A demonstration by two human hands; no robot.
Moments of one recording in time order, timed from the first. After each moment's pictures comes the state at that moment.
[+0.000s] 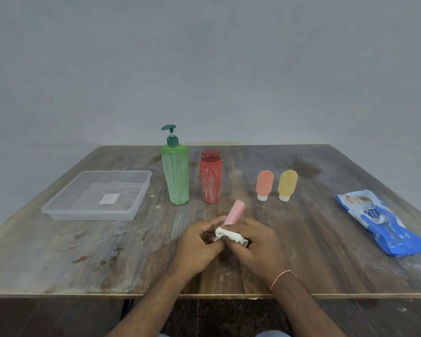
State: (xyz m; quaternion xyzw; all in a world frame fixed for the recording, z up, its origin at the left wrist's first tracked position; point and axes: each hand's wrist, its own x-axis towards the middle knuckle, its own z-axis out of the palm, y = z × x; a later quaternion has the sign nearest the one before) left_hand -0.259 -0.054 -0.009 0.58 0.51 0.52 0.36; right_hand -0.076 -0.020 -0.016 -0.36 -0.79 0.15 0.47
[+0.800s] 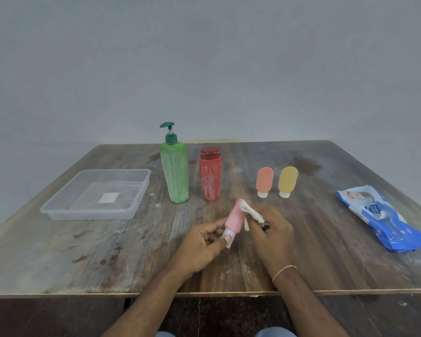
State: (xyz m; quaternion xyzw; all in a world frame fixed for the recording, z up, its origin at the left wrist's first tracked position) left_hand -0.264 -0.051 -0.010 0.60 0.50 0.46 0.42; right_hand -0.069 -0.010 -0.016 -0.46 -0.65 0.15 0.58
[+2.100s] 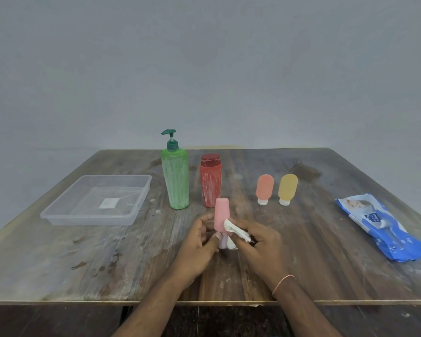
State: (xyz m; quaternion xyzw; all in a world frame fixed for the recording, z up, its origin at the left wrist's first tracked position) left_hand -0.262 -0.047 -0.011 0.53 0.53 0.51 0.43; right_hand -0.075 -0.006 -0.028 -0.38 -0.72 0.20 0.54
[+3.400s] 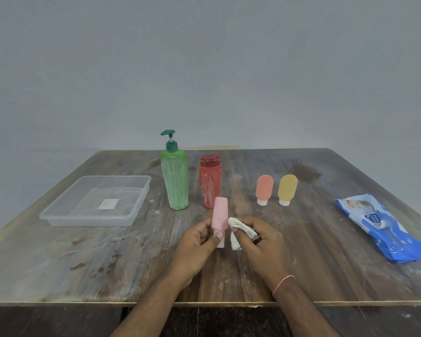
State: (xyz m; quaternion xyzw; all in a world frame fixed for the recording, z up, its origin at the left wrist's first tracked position) left_hand -0.263 -0.051 -0.002 0.53 0.52 0.51 0.44; right_hand -0.074 -0.013 -0.016 -0.41 -0.70 0.22 0.54
